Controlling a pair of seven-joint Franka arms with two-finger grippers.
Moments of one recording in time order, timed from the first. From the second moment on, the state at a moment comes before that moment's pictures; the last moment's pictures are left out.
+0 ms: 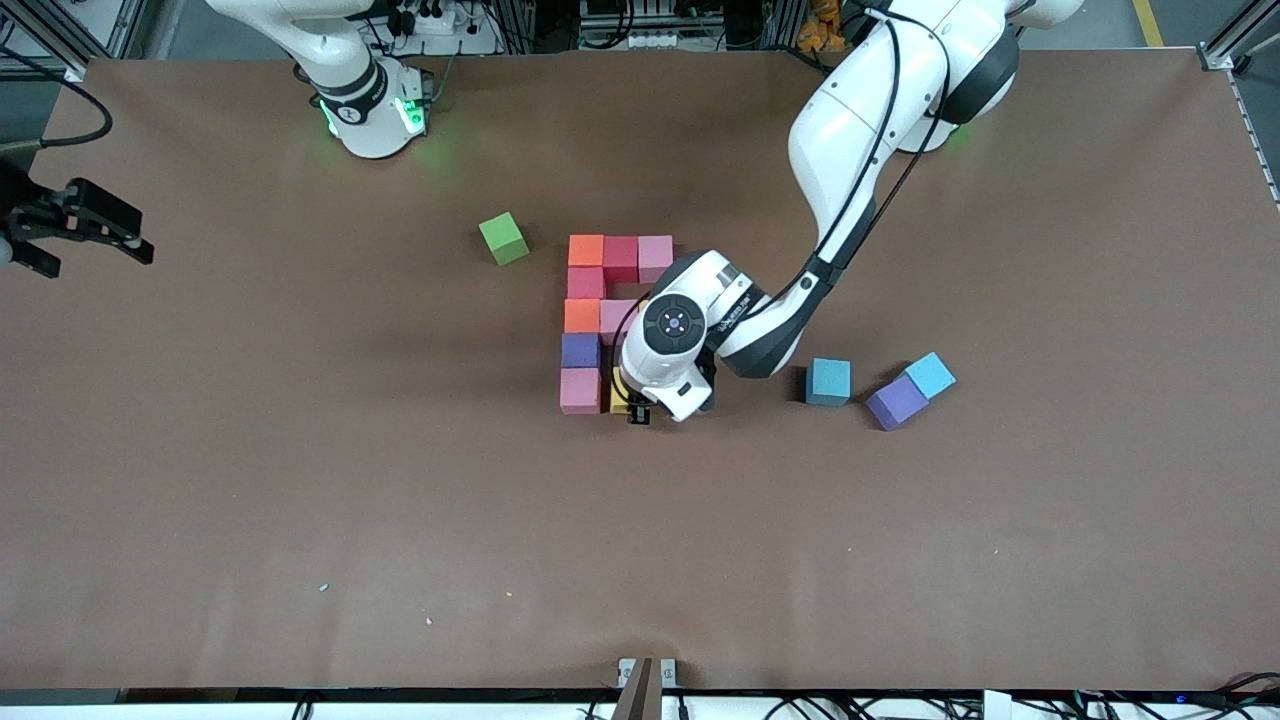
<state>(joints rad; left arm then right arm) -0.59 0.99 -0.24 -1.18 0.03 2.22 -2.28 0.03 0.02 -0.05 -1.48 0.04 1.51 -0.15</state>
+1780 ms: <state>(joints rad) -0.61 1.03 -0.23 -1.14 0.03 2.24 -2.29 0.02 0.03 -0.05 -1.48 0.04 1.51 -0.15</state>
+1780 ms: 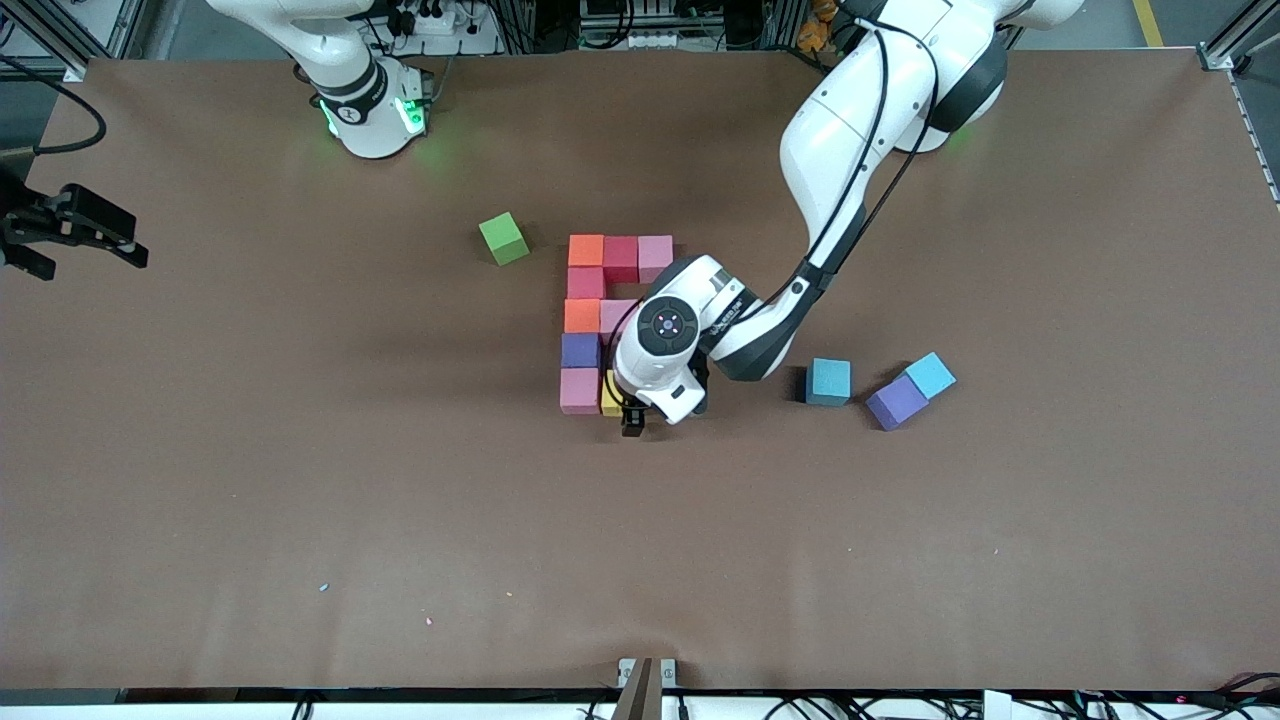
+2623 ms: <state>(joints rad) -0.56 0.81 -0.21 -1.18 0.06 2.01 -1.98 0.02 0.03 -0.05 -1.47 0.04 1.51 -0.15</state>
